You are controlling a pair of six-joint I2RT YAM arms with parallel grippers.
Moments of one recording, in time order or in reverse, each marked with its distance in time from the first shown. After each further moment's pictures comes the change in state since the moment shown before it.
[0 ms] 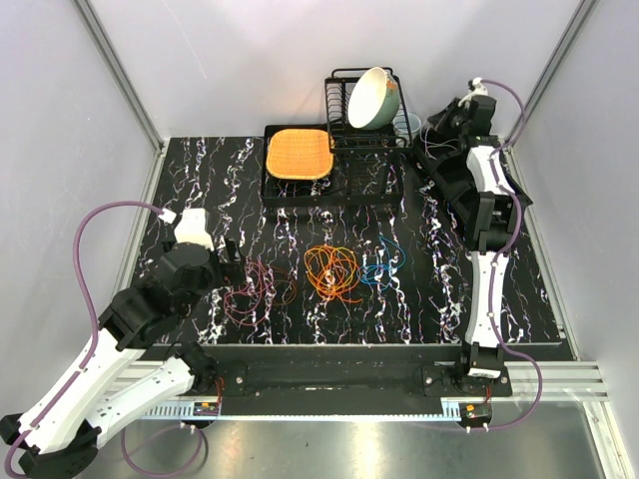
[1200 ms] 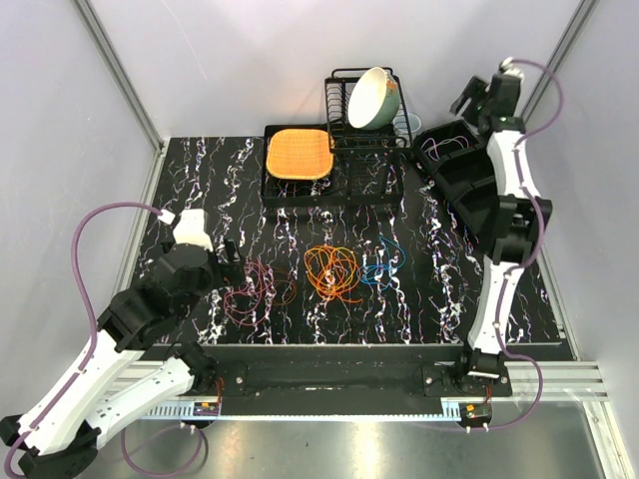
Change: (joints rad) left arm 0.000 -0.011 -0.003 0.000 0.000 0.000; right arm -0.018 -0.272 -0.161 -0.286 0.349 -0.102
